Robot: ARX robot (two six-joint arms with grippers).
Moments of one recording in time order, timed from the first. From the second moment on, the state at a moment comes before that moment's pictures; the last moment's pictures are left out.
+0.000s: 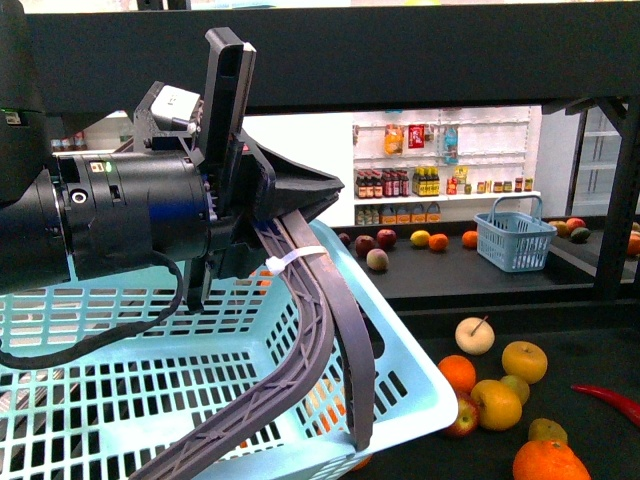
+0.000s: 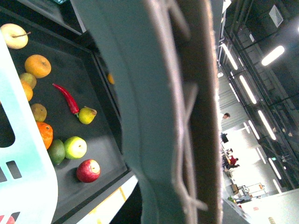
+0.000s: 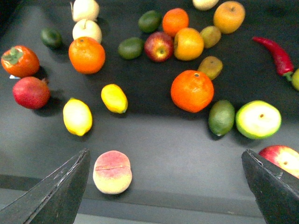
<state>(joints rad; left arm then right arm) -0.33 1.70 0.95 0.80 0.68 -0.98 -0.19 1.44 0.41 0.51 -0.25 -0.13</state>
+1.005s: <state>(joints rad) -0.33 1.70 0.95 0.80 0.68 -0.97 0.09 2.54 1.16 0.71 -0.28 -0.39</state>
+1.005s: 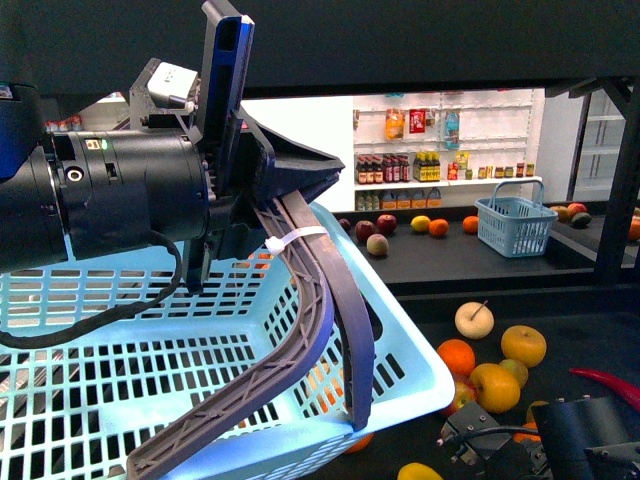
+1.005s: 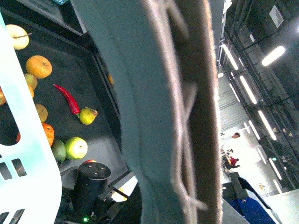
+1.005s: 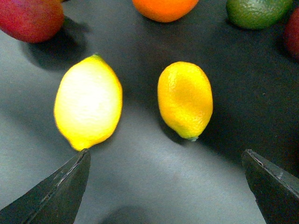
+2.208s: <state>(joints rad) -0.33 1.70 0.95 0.80 0.68 -0.97 0.12 2.93 1.69 0.59 -0.21 -0.44</state>
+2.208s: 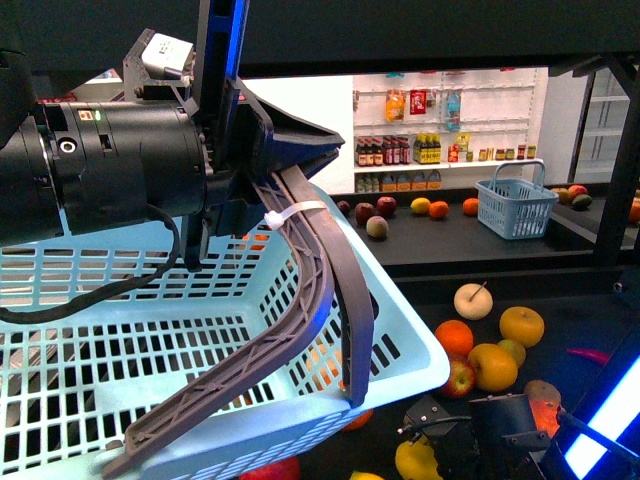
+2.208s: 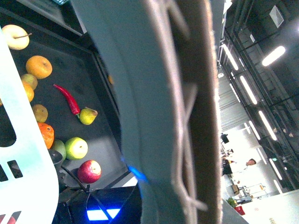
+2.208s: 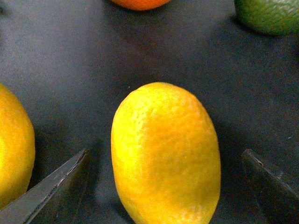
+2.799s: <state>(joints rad) -0.33 1.70 0.95 0.80 0.68 -0.97 0.11 2.92 1.63 0.68 -0.17 -0.35</state>
